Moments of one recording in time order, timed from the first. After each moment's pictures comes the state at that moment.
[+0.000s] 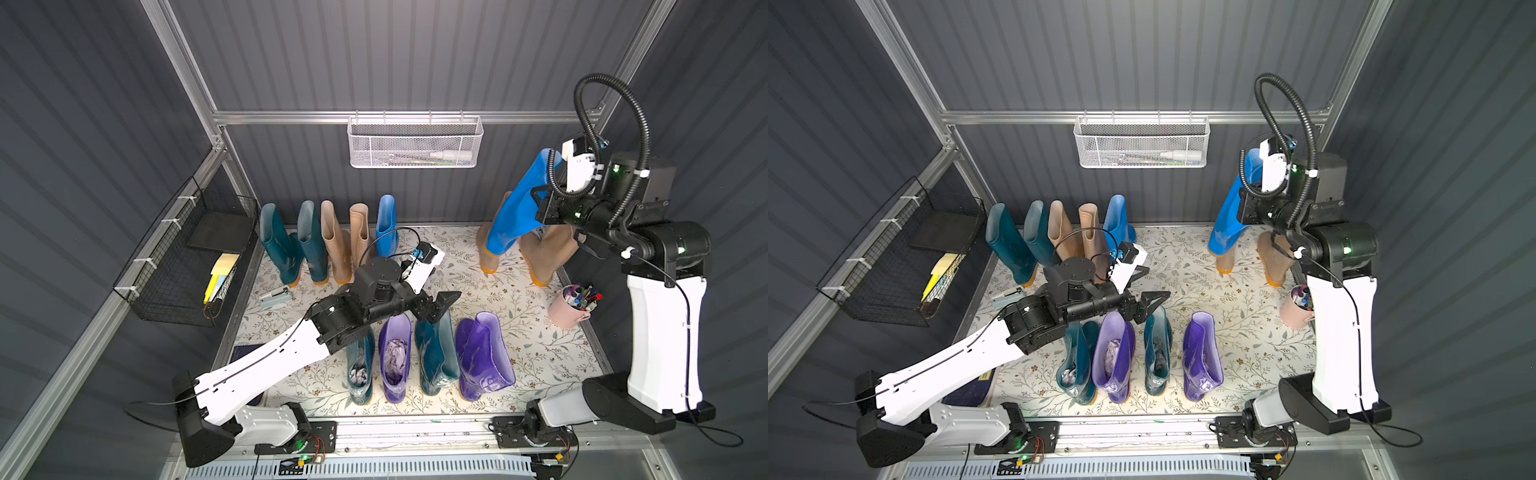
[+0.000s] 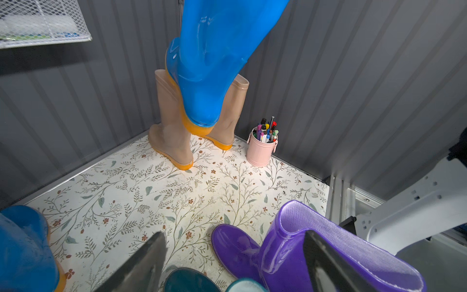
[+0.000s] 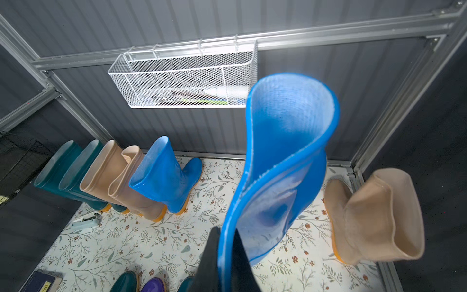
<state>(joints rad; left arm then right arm) -1.01 1.26 1.29 -0.27 0.10 -0.11 0.22 1.50 2.36 -1.19 -0.07 0.13</state>
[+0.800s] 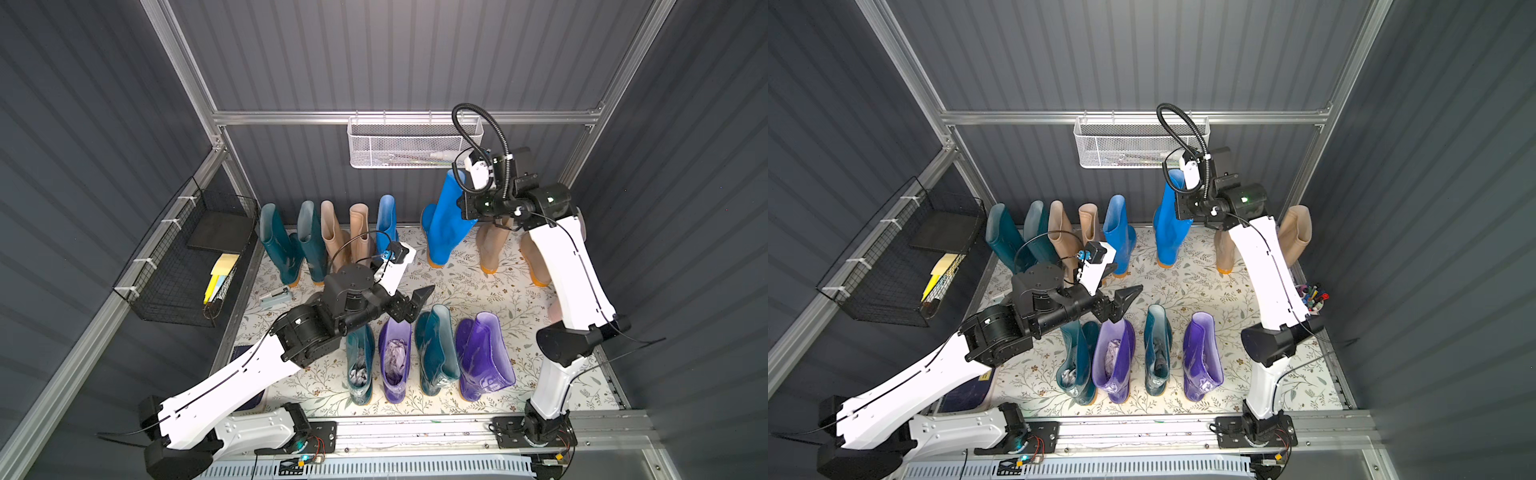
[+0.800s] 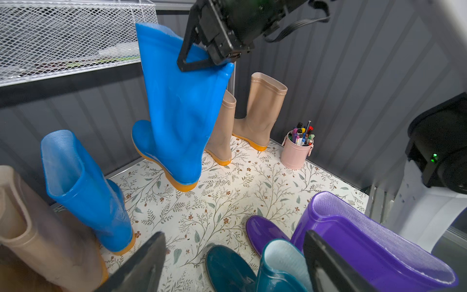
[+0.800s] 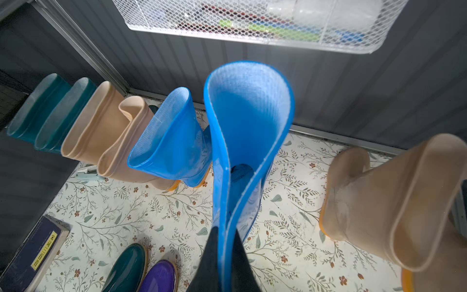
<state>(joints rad) -1.01 1.09 1.26 -0.40 -0.10 -0.09 0.40 1.92 2.49 -1.19 -0.08 0.13</state>
